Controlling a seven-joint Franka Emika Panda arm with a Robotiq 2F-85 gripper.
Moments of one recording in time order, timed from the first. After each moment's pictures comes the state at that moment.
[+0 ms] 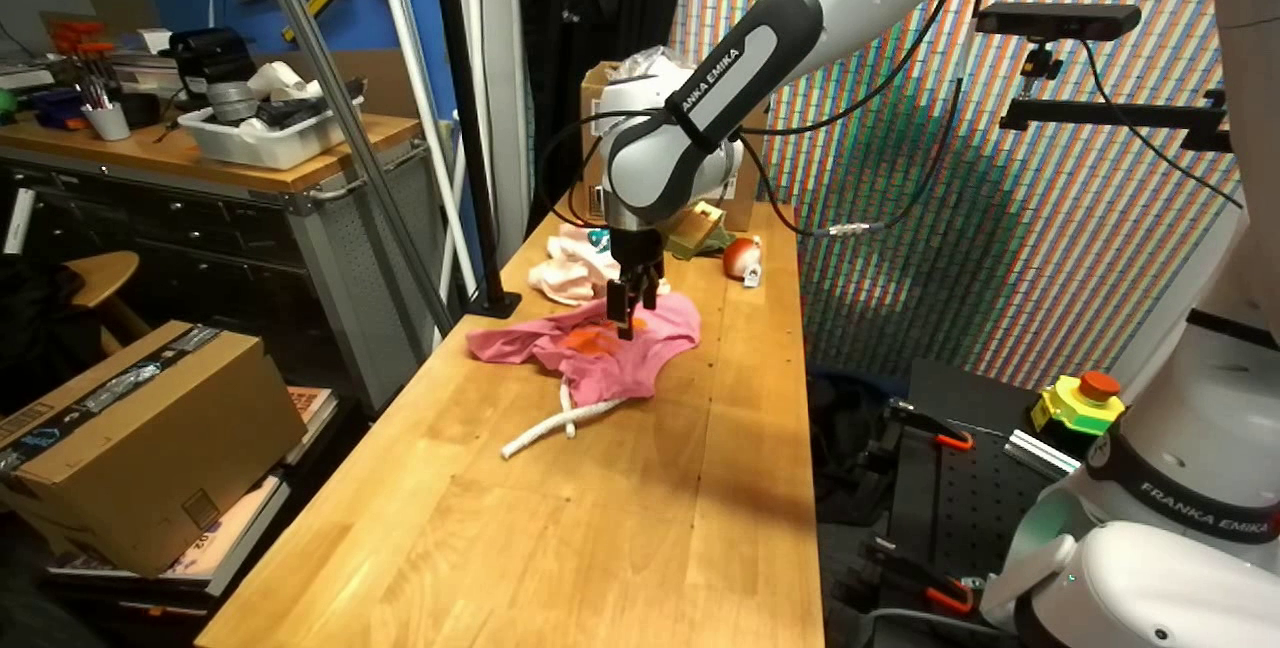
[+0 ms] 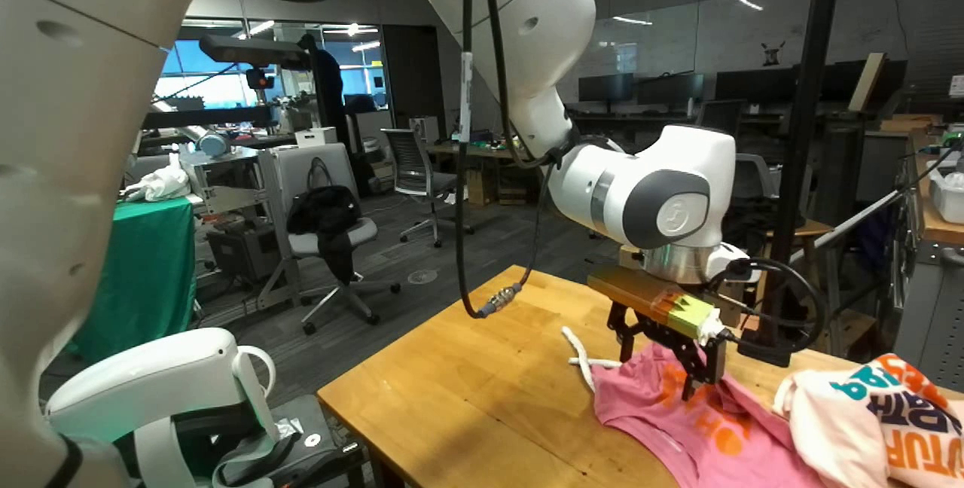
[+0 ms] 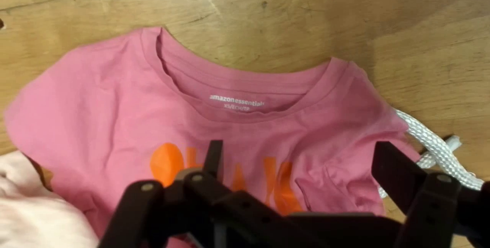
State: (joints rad) arm -0.09 0.53 0.03 -1.95 0.02 2.42 -0.21
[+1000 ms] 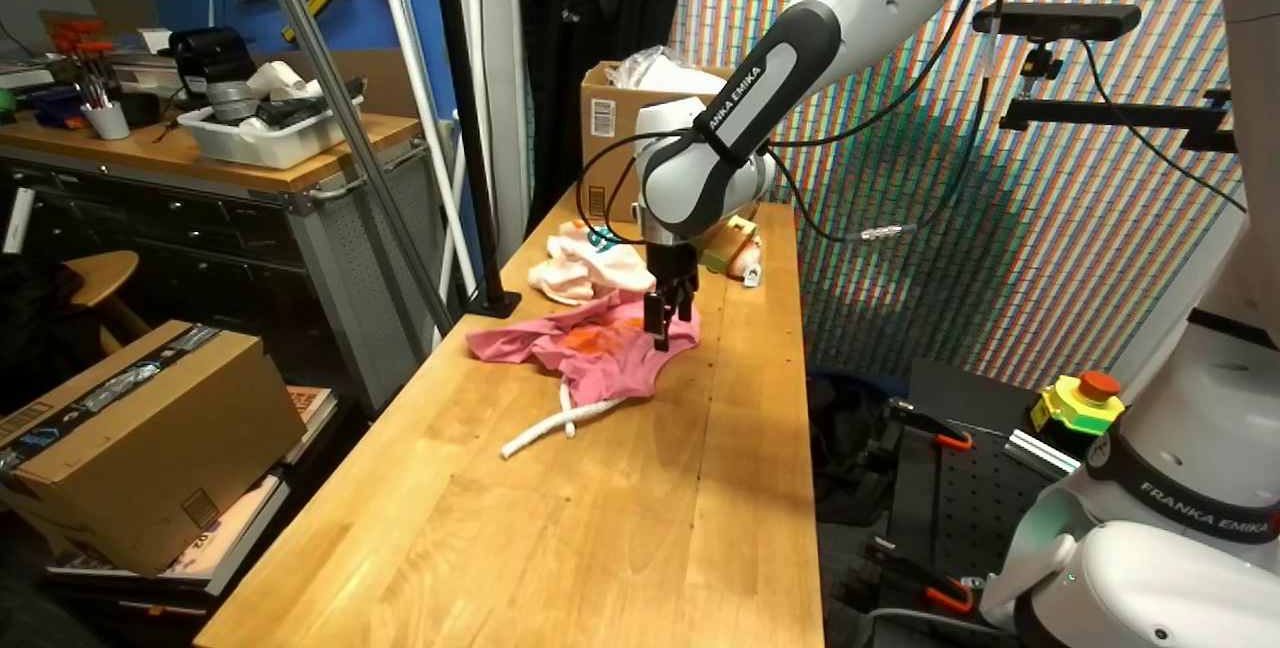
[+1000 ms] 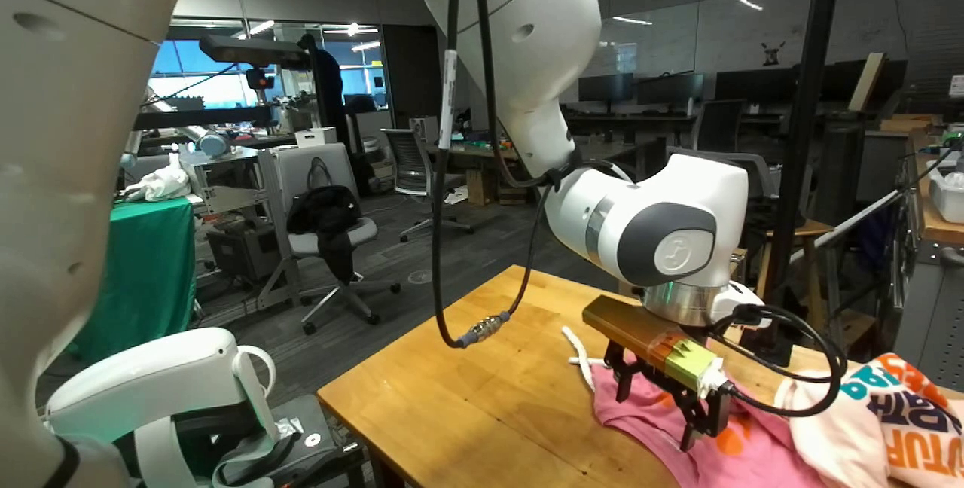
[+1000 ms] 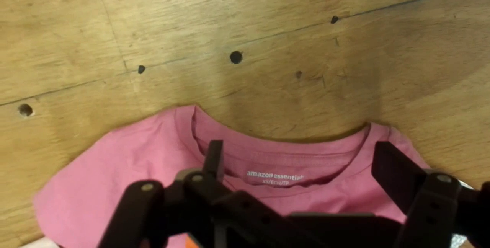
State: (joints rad) arm -0.13 0.51 0.01 -2.07 0.02 2.47 -0.22
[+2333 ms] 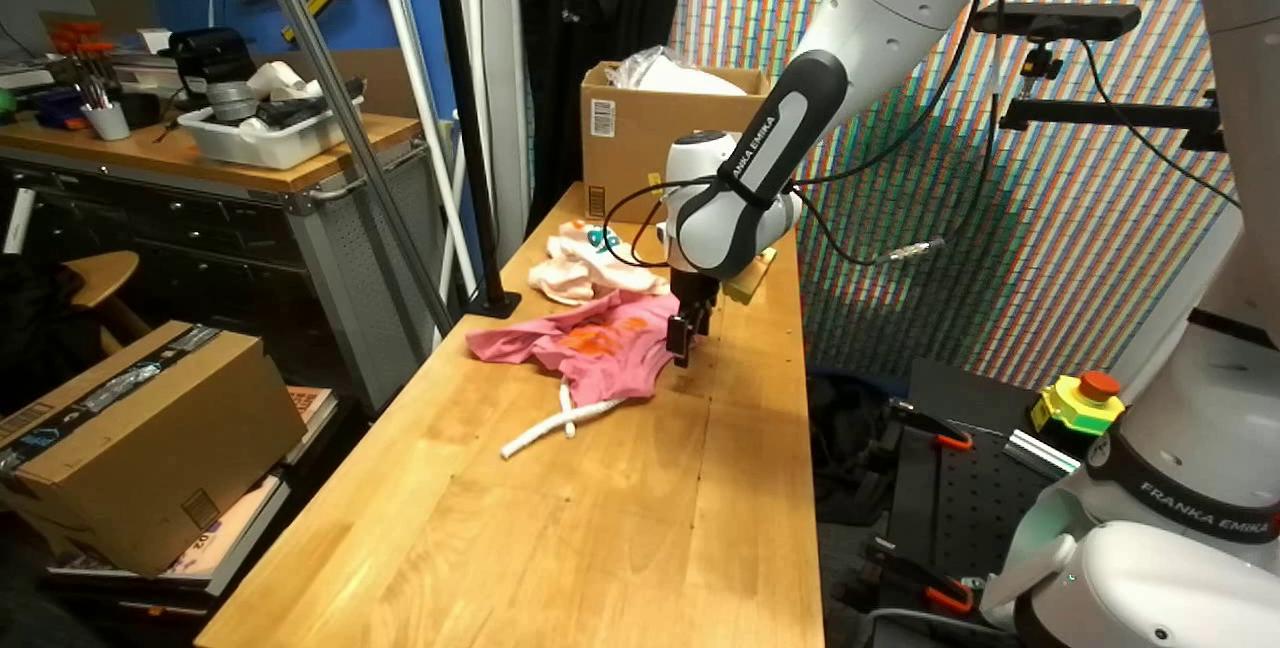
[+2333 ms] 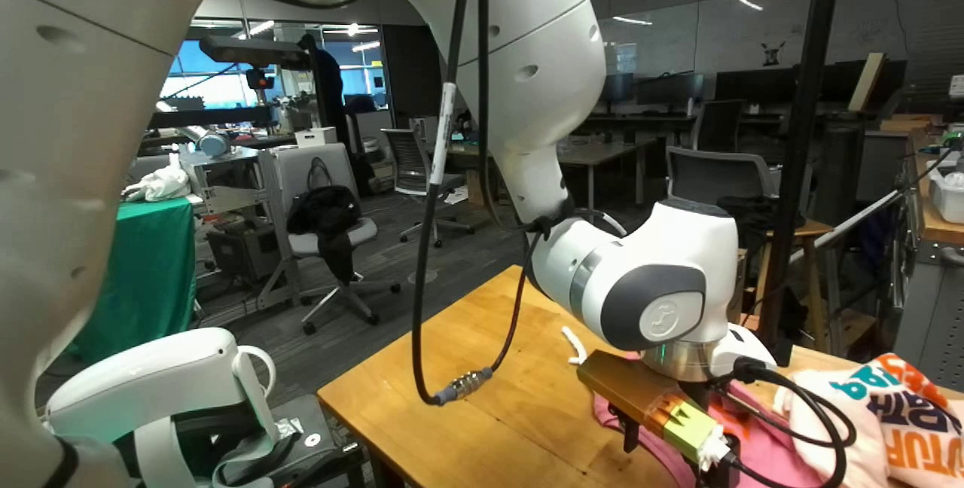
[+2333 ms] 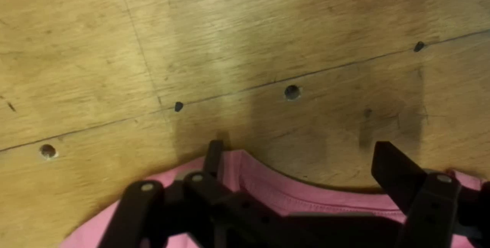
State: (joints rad) arm -0.13 0.56 -0.03 -2.17 -0.02 2.69 -0.23
